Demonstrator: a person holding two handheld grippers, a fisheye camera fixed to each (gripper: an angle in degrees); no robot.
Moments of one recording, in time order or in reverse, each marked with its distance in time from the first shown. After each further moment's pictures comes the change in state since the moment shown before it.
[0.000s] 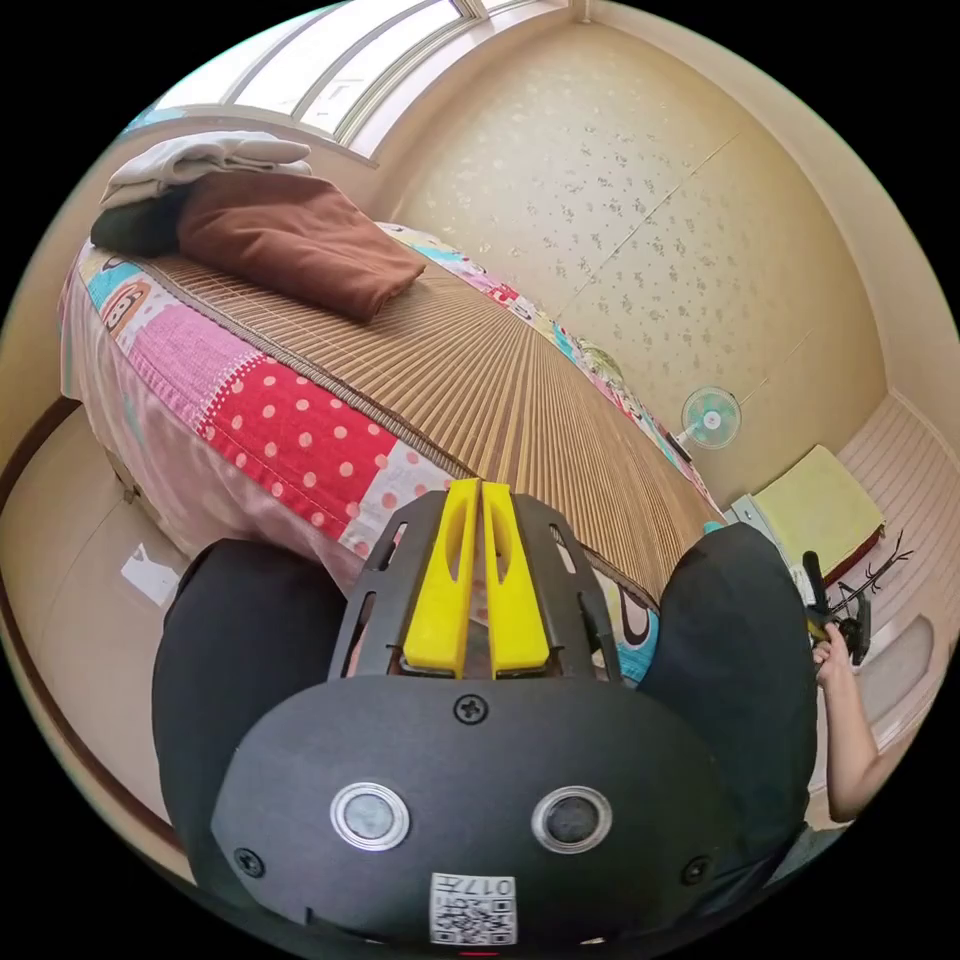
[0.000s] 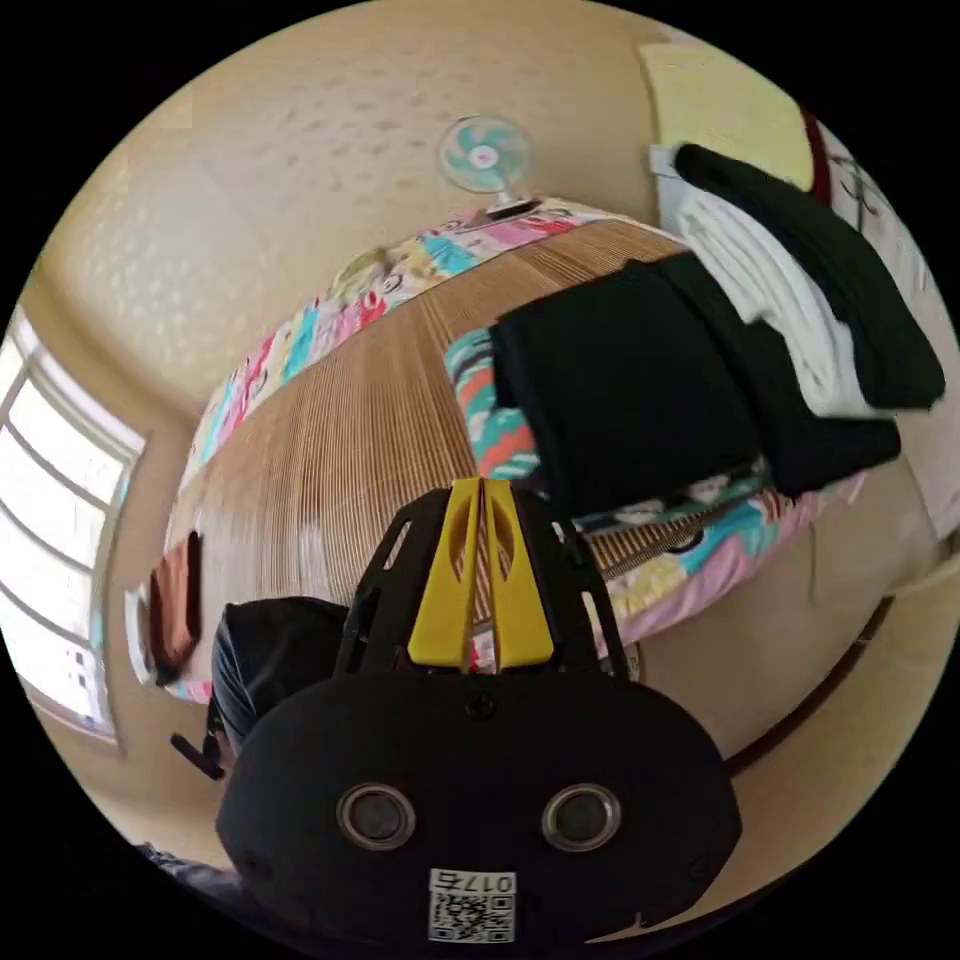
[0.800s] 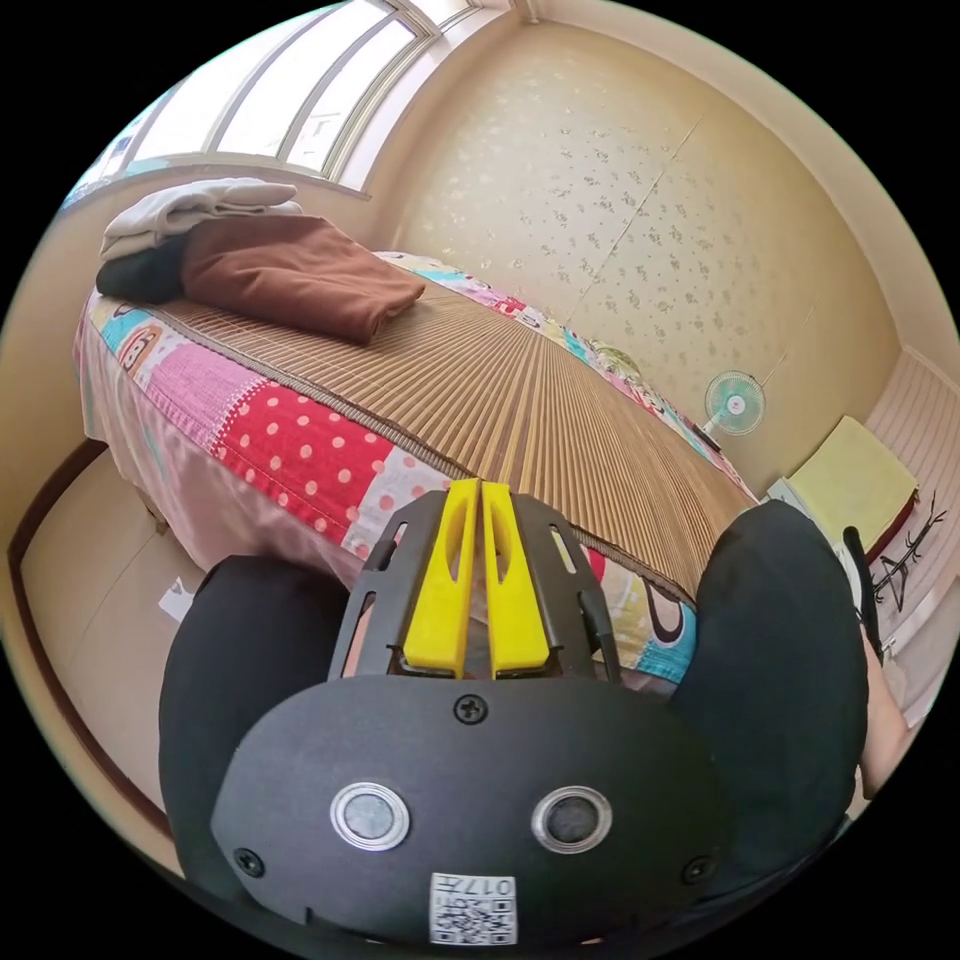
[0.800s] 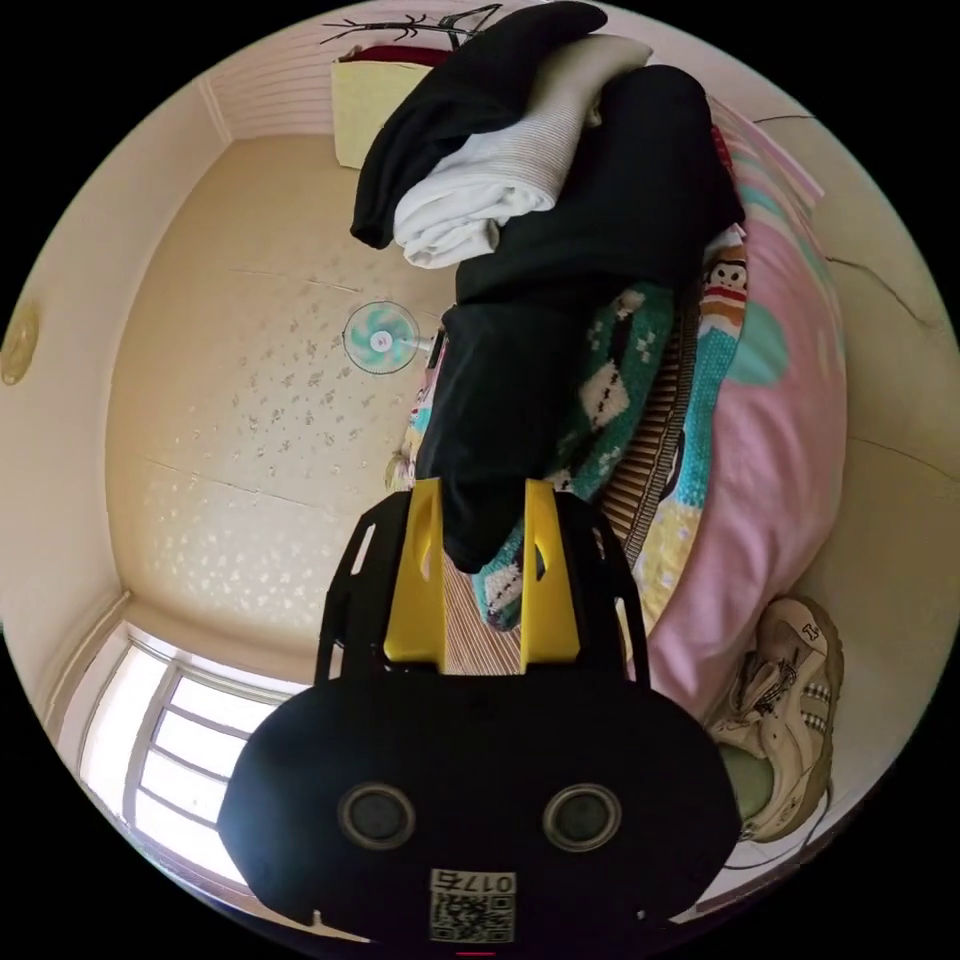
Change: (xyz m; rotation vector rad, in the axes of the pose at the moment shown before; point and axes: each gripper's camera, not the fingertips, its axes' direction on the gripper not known) left arm 0.004 0.030 0.022 0.056 -0.113 0.087; right arm -0.012 -0.072 -0.247 0.326 -0.446 0.621
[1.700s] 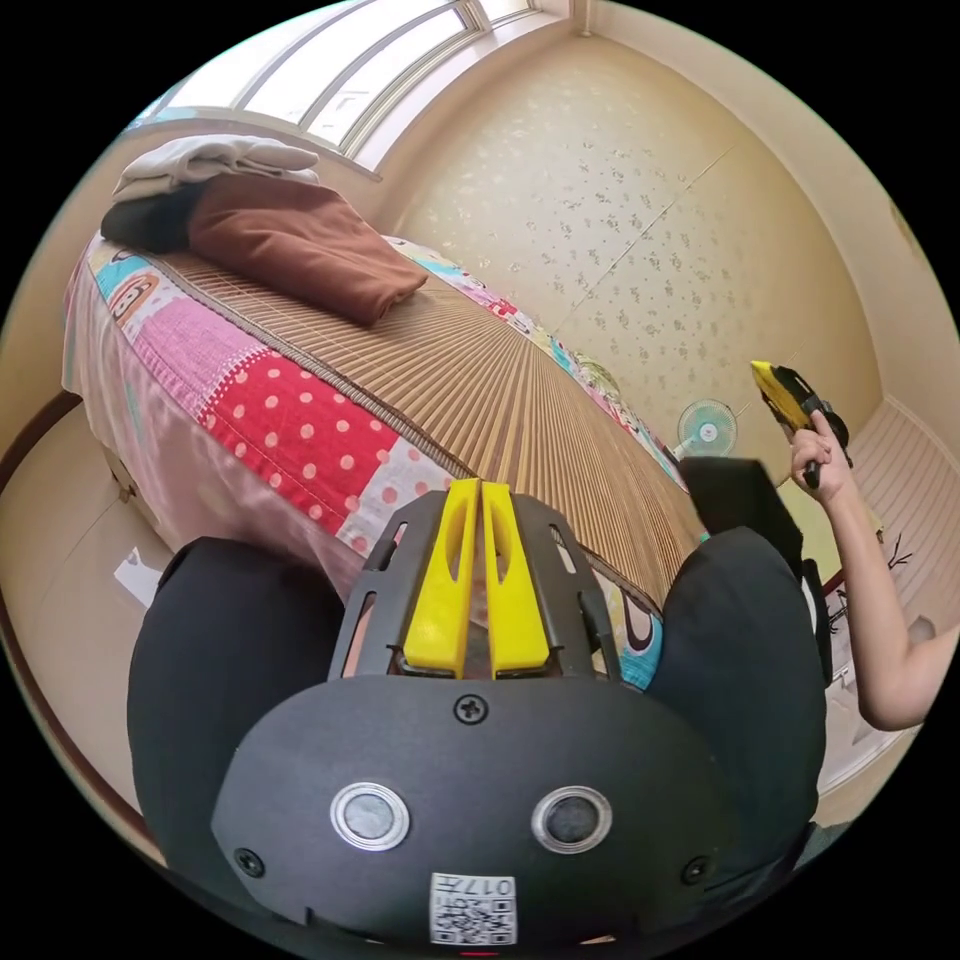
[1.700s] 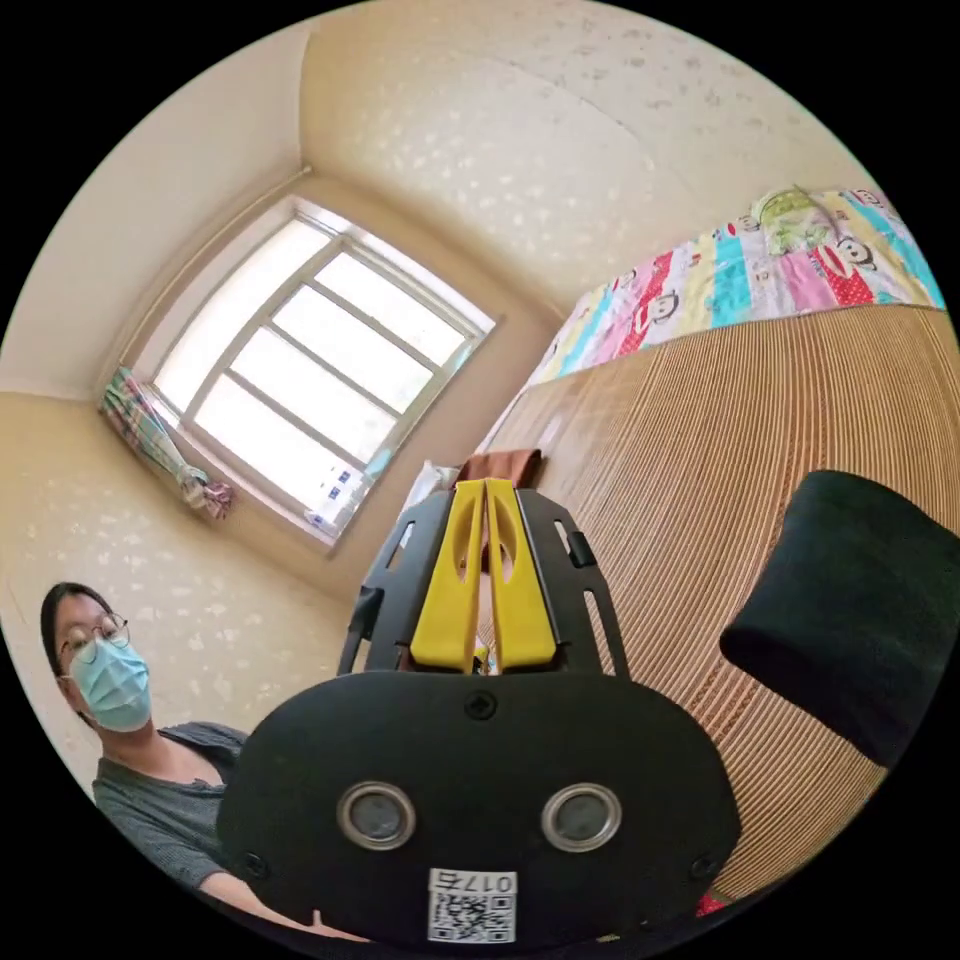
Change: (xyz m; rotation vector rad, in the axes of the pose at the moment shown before) left arm -0.031 -0.041 -0.019 0.000 0.122 -0.100; right arm -0.559 0.520 0.253 -1.100 -0.419 -0.823
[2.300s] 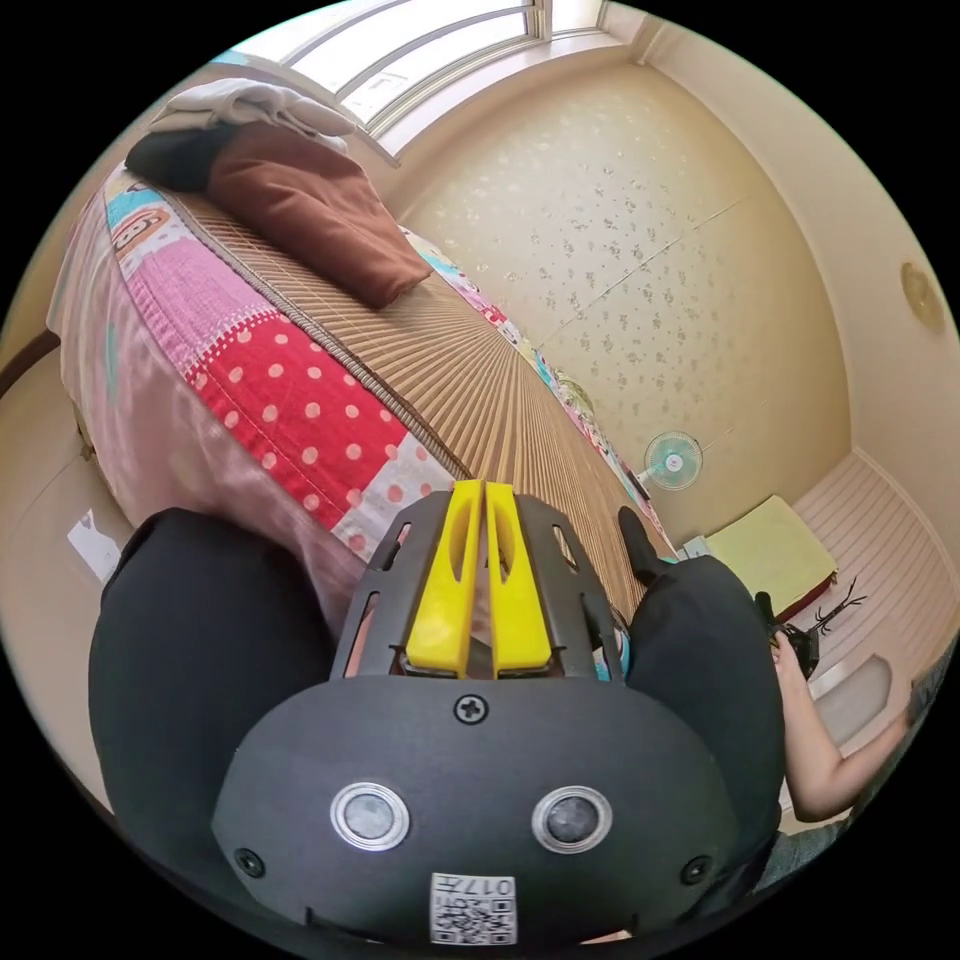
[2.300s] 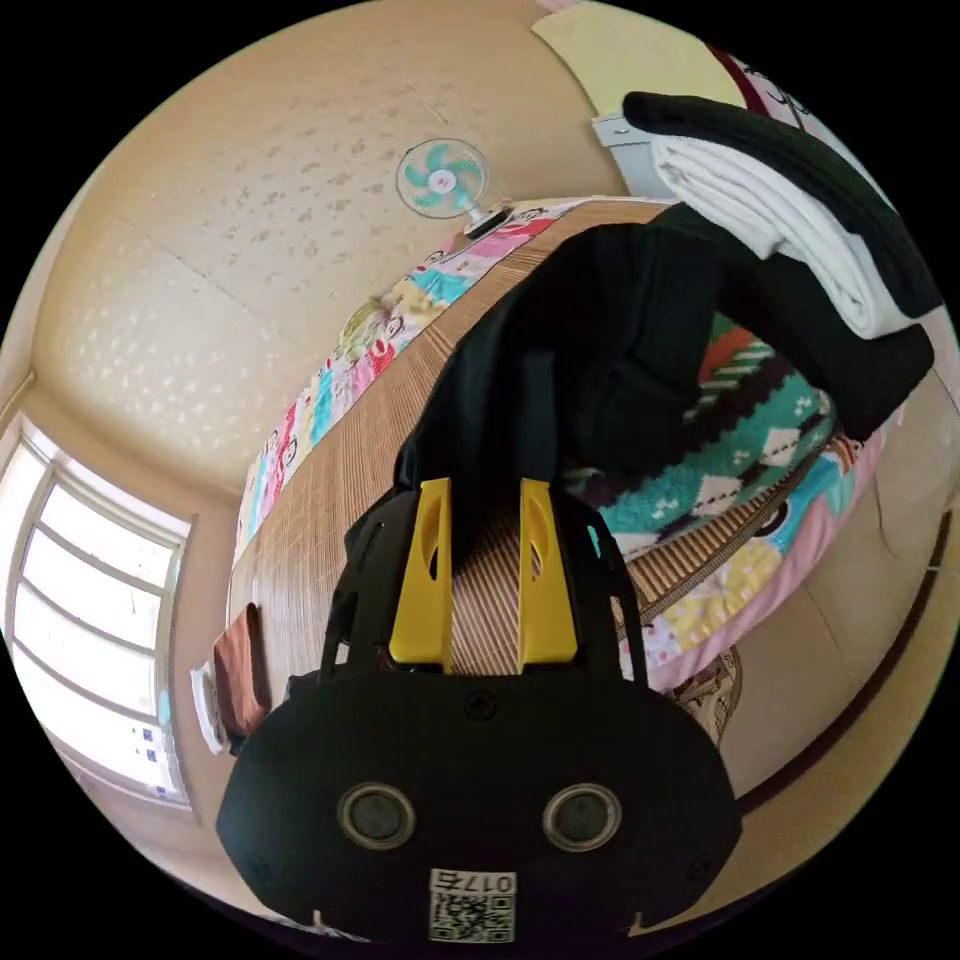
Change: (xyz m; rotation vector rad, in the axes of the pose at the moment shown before) left arm -0.020 -0.038 -0.020 0.018 0.136 -0.112; right arm 0.156 0.260 -0.219 0.592 0.768 0.672
